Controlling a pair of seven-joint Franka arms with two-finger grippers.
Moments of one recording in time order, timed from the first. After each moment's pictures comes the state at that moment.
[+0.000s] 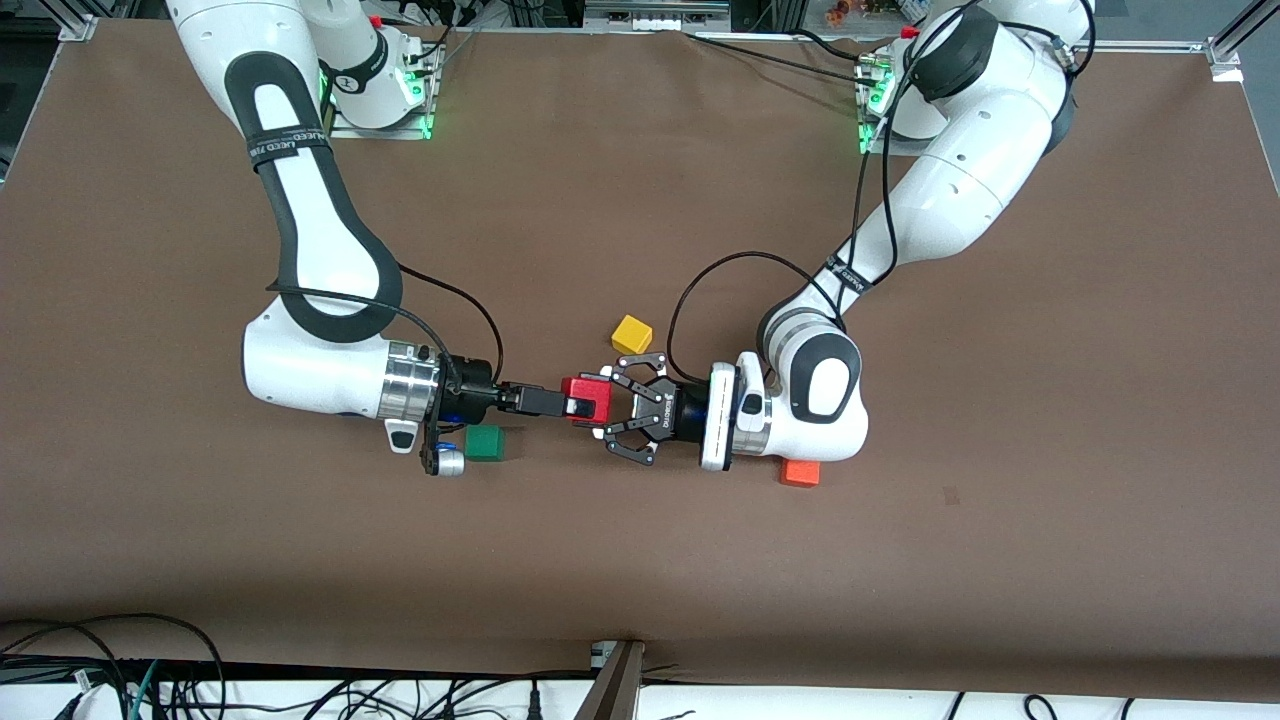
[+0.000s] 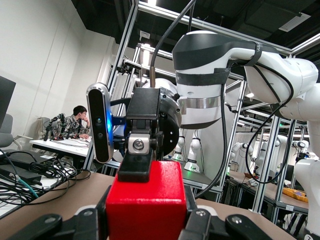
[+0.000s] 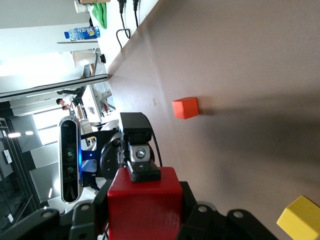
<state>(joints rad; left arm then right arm) -0.16 1.15 -0.55 -1.04 -1.52 2.02 1.98 0.41 0.65 -0.07 -1.41 1.33 2.09 -0.08</state>
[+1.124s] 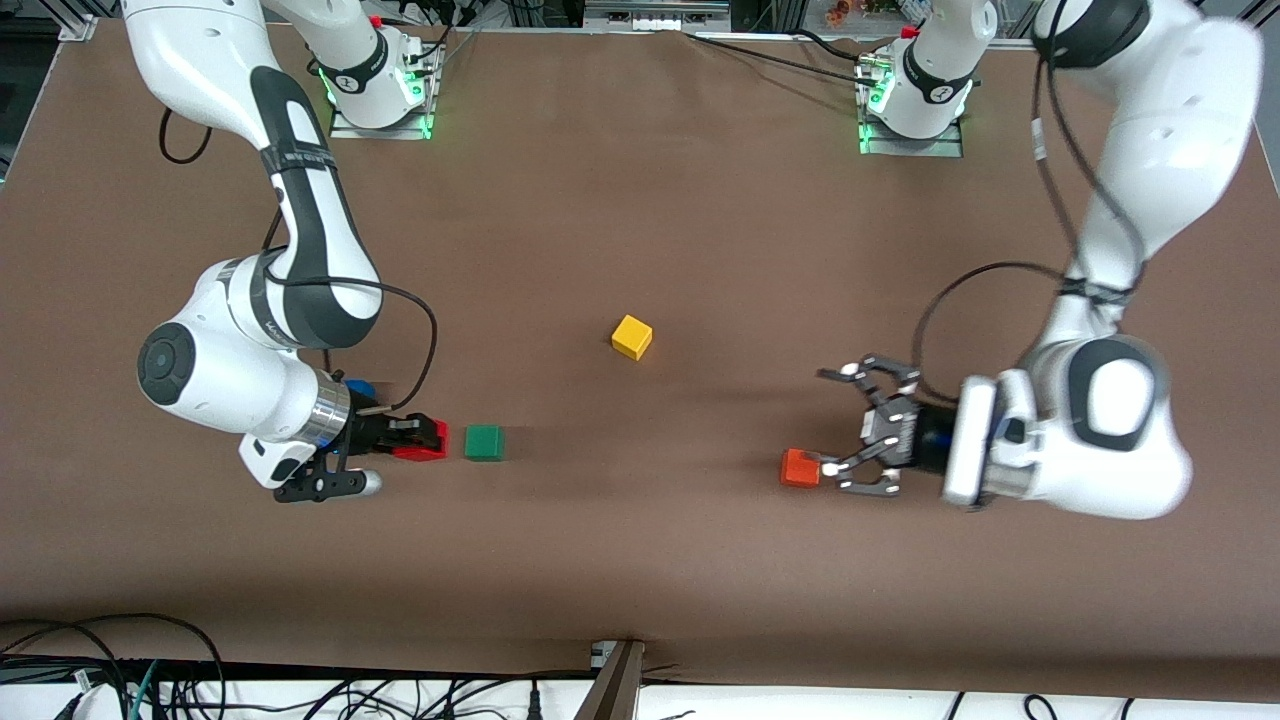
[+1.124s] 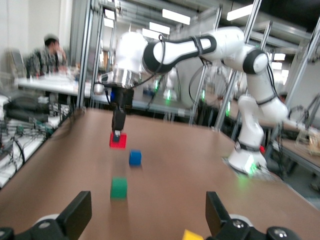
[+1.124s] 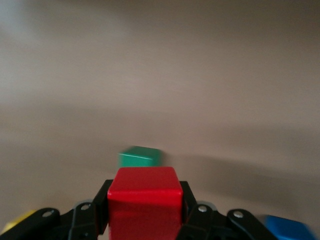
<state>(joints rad) 0.28 0.88 -0.55 -1.07 -0.87 1.62 1.62 0.39 0.65 -0.23 -1.41 0.38 2.09 -0.08</state>
